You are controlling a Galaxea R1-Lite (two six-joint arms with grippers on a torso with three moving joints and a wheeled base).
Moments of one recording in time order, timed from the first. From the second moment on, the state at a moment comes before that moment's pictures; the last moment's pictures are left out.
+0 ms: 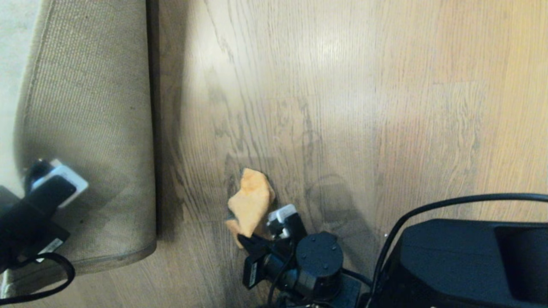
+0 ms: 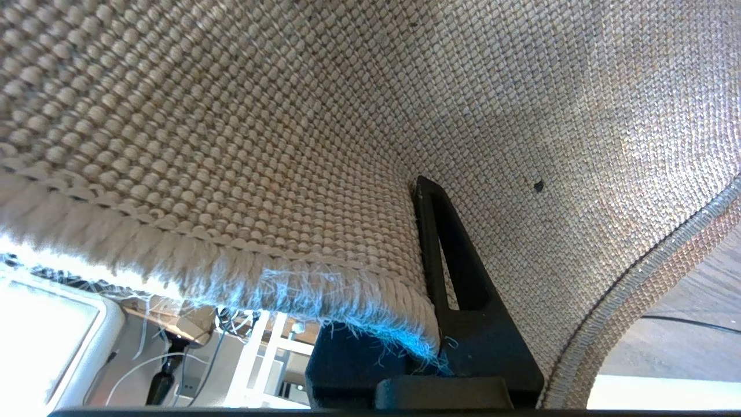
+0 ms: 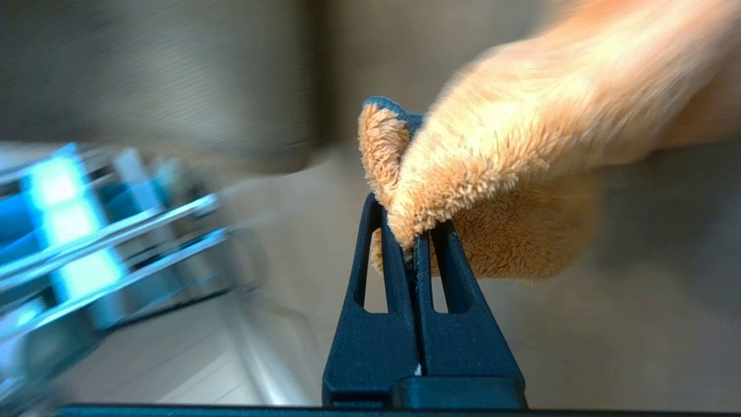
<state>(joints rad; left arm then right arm) 0.06 1.19 -0.45 -0.31 0.37 0.89 1.05 2.30 -0.81 -1.44 -0.16 0.30</state>
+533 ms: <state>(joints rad) 0.06 1.19 -0.43 -0.32 0.37 0.89 1.19 2.50 -1.14 -1.38 -0.17 0.30</state>
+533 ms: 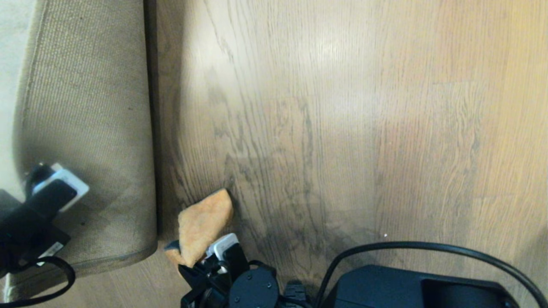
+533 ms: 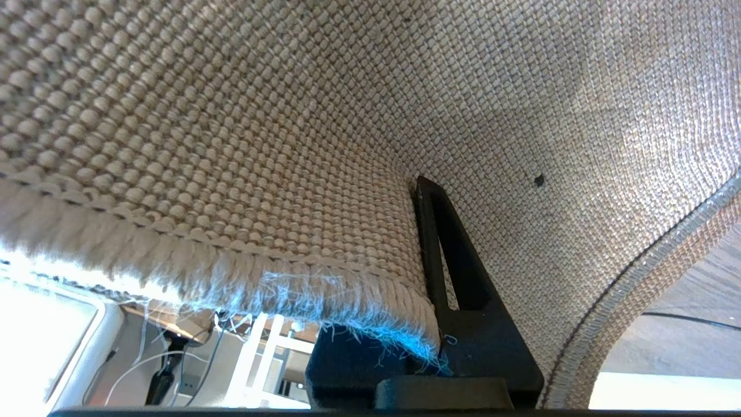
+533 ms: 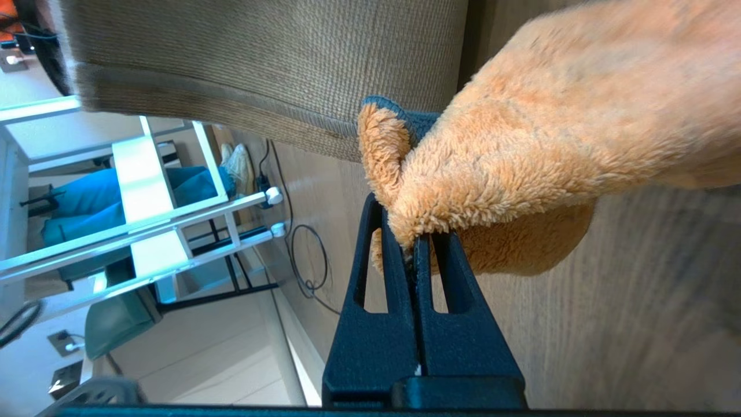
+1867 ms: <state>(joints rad) 0.06 1.19 -0.43 -0.32 0.38 0.89 0.81 2.41 -0.92 -1.48 -0.16 0.27</state>
